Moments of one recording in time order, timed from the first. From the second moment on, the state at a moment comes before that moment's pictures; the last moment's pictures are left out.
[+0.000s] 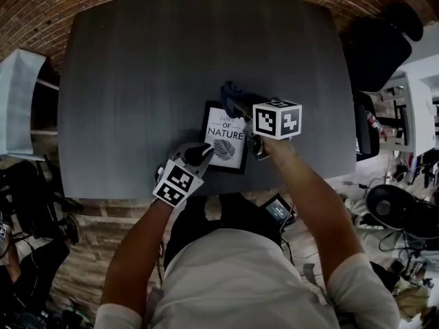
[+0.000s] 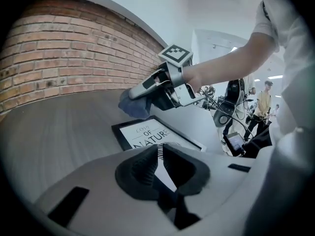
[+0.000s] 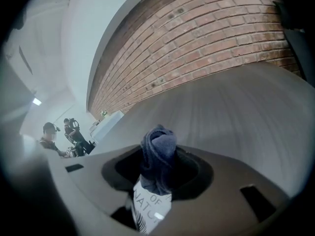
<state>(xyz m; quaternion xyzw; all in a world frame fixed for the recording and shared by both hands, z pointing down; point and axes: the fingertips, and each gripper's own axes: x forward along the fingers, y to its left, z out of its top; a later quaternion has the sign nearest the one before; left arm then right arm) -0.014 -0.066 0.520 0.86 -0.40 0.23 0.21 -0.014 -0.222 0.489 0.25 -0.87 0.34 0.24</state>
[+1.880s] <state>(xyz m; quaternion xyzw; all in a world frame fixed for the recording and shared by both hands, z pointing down) -0.003 -0.077 0.552 0.84 -0.39 0.31 0.20 -0.054 -0.233 0.521 0.18 -0.91 0.25 0.27</state>
